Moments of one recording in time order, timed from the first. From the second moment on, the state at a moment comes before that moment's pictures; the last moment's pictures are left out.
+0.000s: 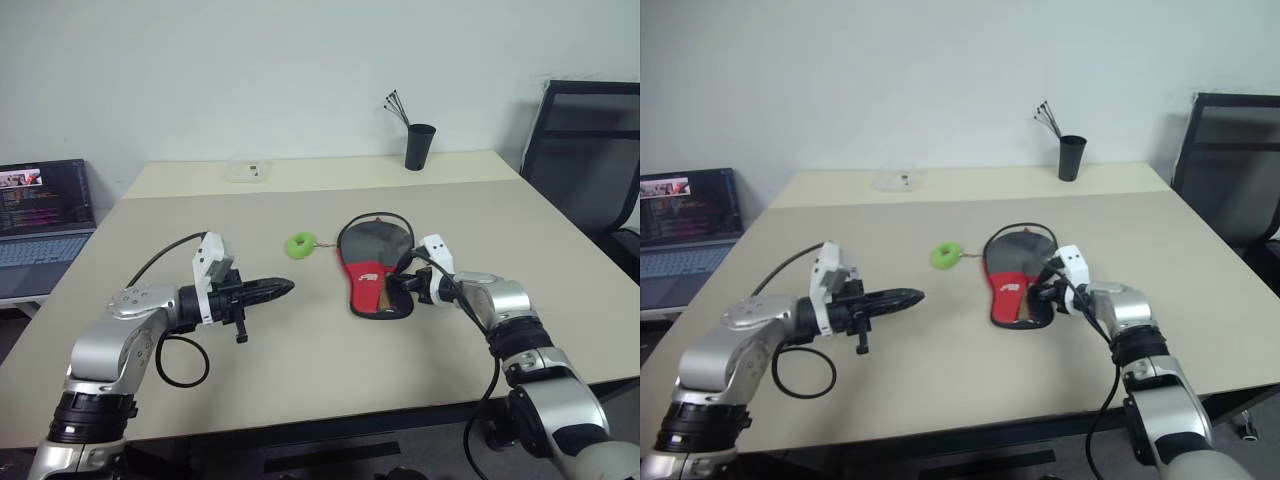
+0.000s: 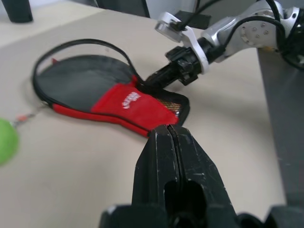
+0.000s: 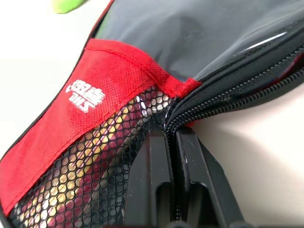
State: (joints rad) left arm -0.37 0.73 0.13 -0.12 -0.57 0.57 -1.12; right arm -0.86 -0.29 0.06 0.59 0.20 0.70 0.71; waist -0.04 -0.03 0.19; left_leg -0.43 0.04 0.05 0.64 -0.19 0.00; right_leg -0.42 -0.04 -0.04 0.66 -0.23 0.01
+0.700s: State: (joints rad) left arm -0.11 0.85 0.16 -0.29 -0.66 0.61 -1.19; right arm -0.50 -0.16 0.06 -0.20 0.36 1.28 0.52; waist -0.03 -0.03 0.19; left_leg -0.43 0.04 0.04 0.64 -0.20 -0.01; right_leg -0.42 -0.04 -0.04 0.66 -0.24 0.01
